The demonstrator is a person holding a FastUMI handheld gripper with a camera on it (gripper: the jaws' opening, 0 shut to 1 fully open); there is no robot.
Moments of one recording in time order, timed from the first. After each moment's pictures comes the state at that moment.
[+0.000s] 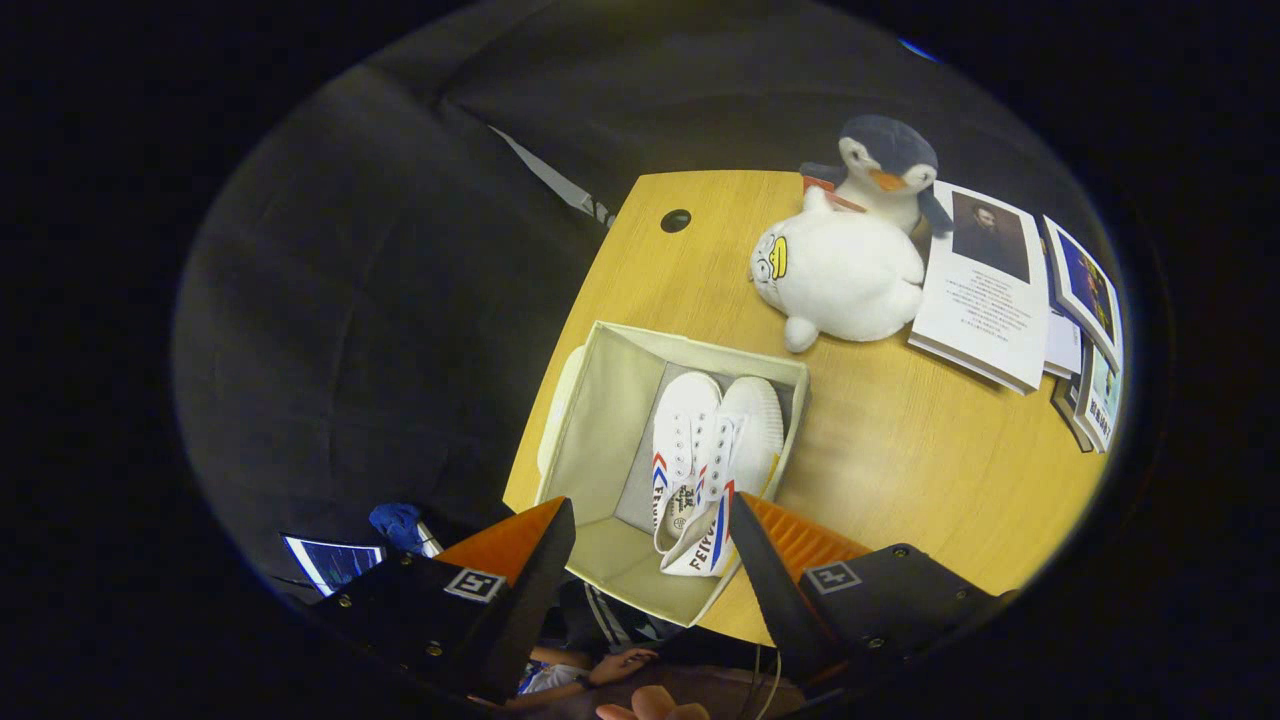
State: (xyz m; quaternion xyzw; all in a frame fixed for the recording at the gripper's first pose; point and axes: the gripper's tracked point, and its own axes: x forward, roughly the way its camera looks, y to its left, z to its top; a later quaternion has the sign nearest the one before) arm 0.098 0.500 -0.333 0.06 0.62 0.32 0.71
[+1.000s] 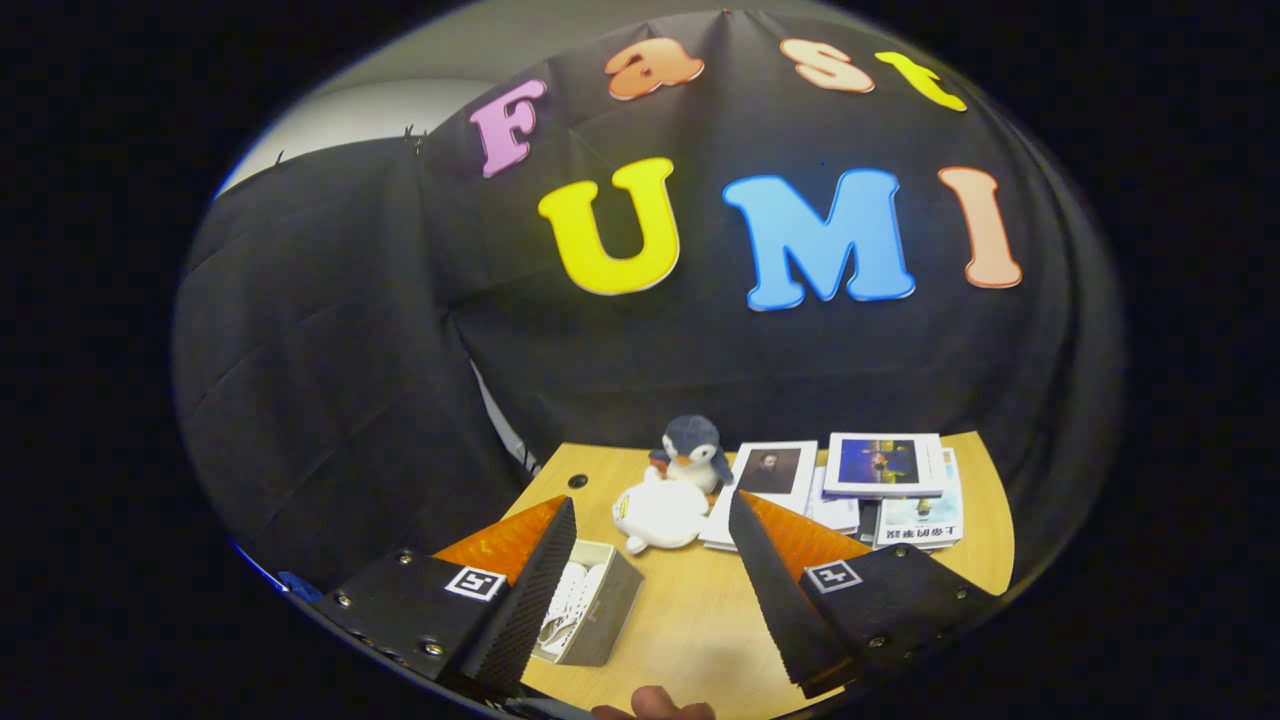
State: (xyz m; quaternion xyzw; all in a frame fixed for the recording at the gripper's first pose) arm 0.136 0.303 -0.140 0.08 0.20 0.19 0.96
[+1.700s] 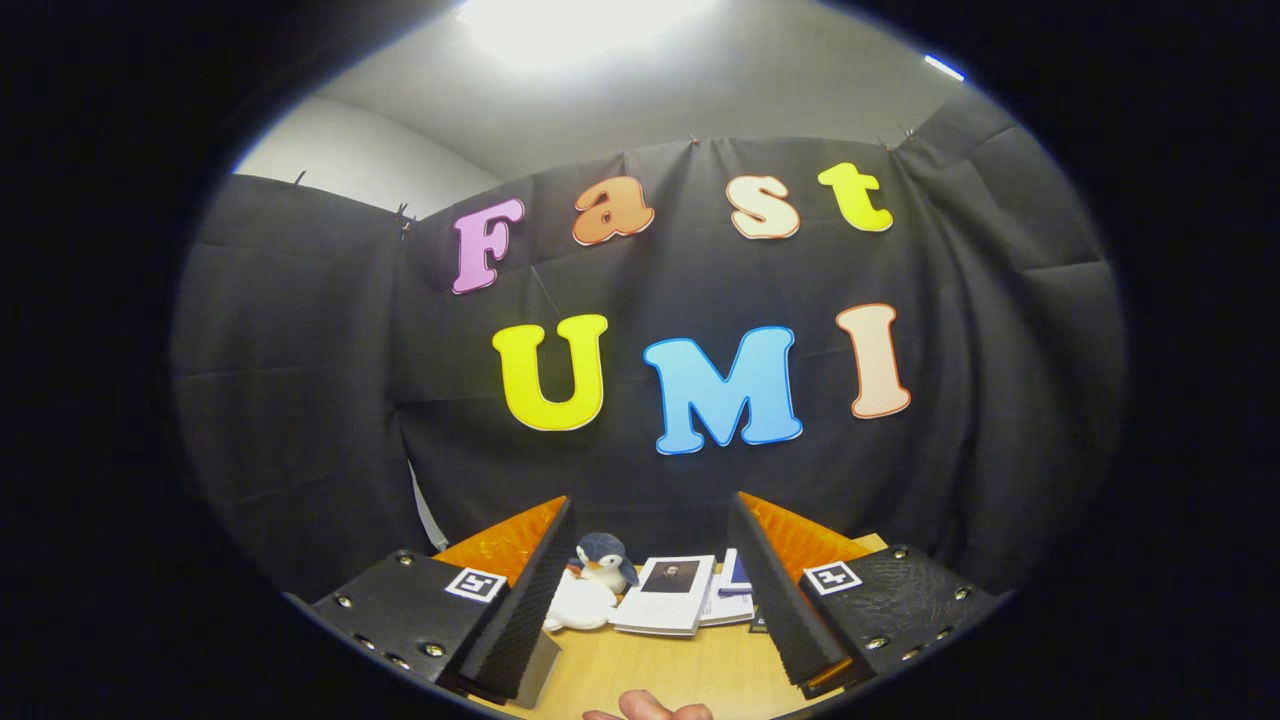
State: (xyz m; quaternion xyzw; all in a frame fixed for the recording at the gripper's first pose) arm 0.093 0.216 -0.062 0.04 0.01 0.09 1.00
